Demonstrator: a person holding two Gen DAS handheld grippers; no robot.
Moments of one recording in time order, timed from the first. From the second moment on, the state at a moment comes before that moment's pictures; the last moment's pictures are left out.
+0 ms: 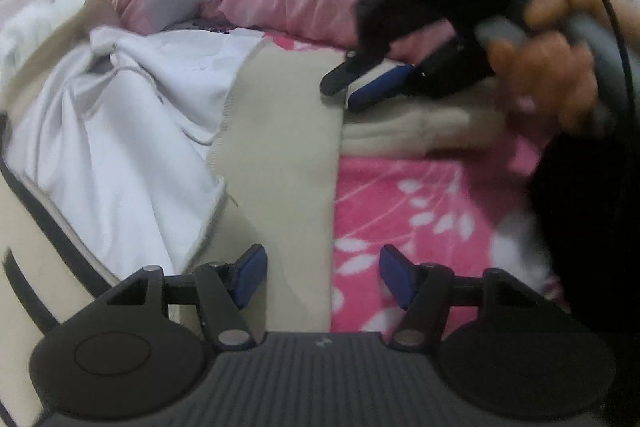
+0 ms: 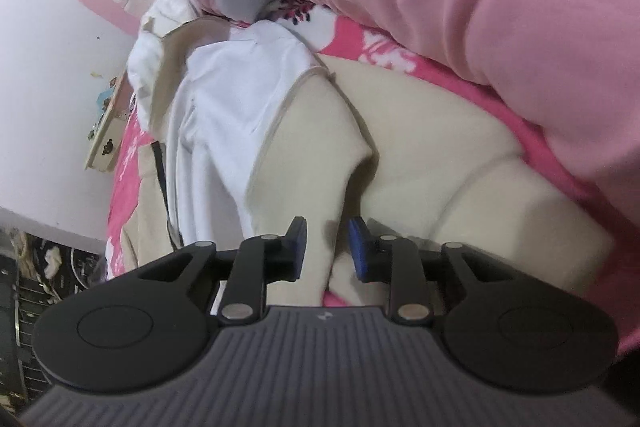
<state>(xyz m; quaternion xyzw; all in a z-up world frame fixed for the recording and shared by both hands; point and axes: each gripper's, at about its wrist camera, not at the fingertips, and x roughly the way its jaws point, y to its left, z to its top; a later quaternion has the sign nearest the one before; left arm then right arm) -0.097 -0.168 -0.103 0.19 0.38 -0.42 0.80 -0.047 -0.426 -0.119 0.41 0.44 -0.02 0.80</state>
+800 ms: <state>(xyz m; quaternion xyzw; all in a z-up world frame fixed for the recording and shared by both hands) -0.111 -0.144 -0.093 0.12 0.42 -0.45 0.78 -0.076 -0.422 -0.071 0.23 0.43 -0.01 0.87</state>
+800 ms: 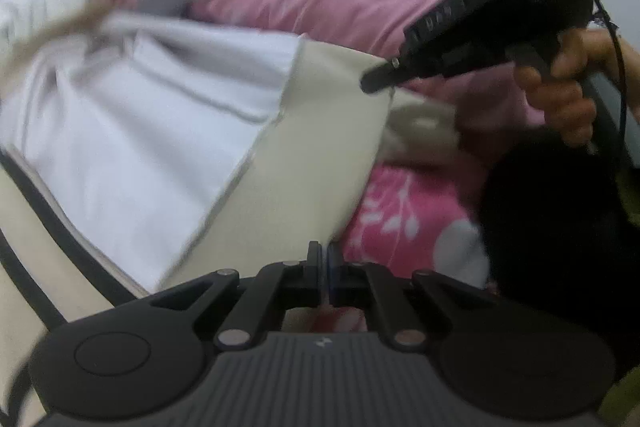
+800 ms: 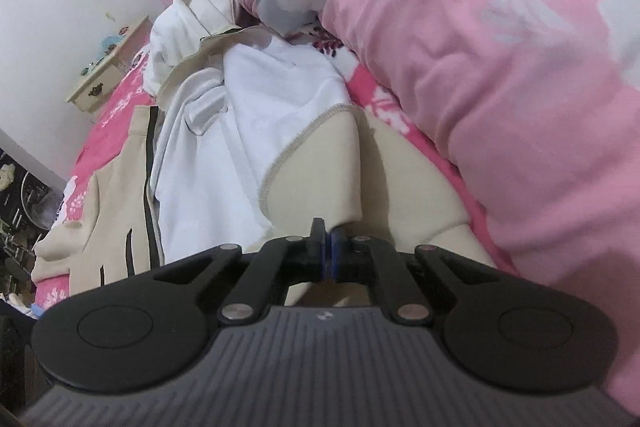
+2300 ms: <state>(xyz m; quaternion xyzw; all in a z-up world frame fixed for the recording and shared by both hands) -0.031 -0.257 -0.049 0.09 0.33 -0.46 0.82 -0.010 -0.413 0.056 -0.51 0.33 -0.11 0.79</state>
